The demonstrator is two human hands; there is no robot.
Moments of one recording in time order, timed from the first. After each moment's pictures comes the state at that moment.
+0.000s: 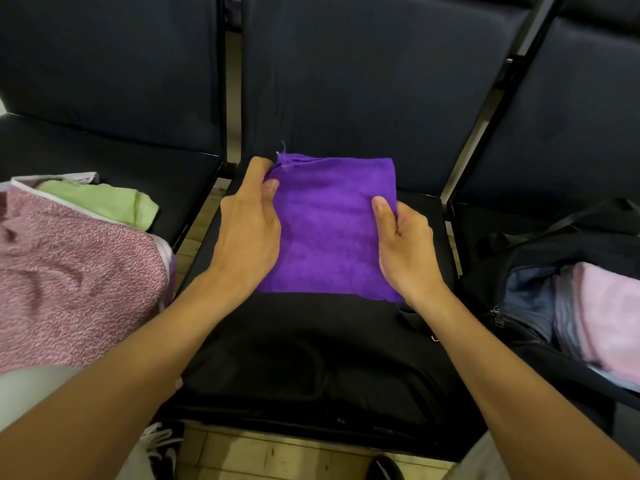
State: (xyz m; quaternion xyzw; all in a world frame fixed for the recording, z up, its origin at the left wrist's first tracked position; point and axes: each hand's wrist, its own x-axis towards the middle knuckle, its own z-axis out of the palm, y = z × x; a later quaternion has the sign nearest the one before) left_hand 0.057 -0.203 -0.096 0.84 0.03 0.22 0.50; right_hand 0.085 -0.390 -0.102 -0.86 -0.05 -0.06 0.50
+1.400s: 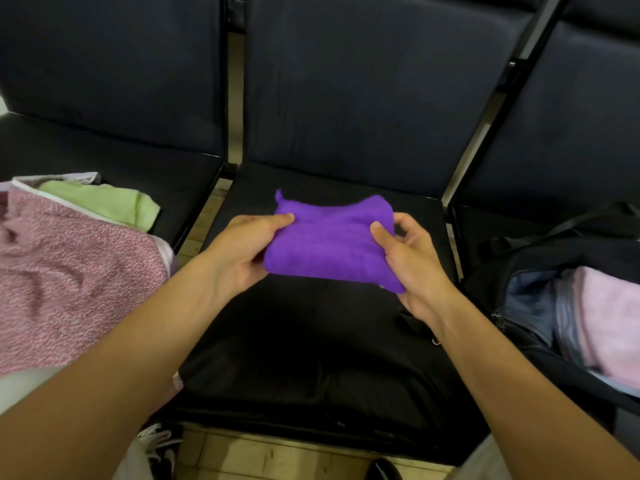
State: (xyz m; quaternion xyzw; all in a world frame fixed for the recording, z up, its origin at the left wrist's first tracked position) left_hand 0.060 -0.197 -0.085 0.53 0.28 -0.15 0.79; right_hand 0.076 -0.395 -0.091 -0.70 0.12 0.13 0.70
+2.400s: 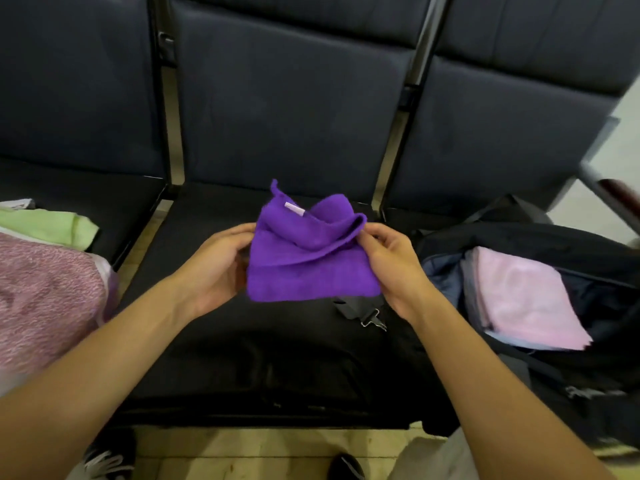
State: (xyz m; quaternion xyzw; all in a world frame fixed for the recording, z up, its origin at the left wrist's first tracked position) left_hand 0.025 -0.251 -0.084 0.59 0.10 -0.18 0.78; right_hand 0.041 -0.475 -0.072 -0.73 0.09 0.05 0.68
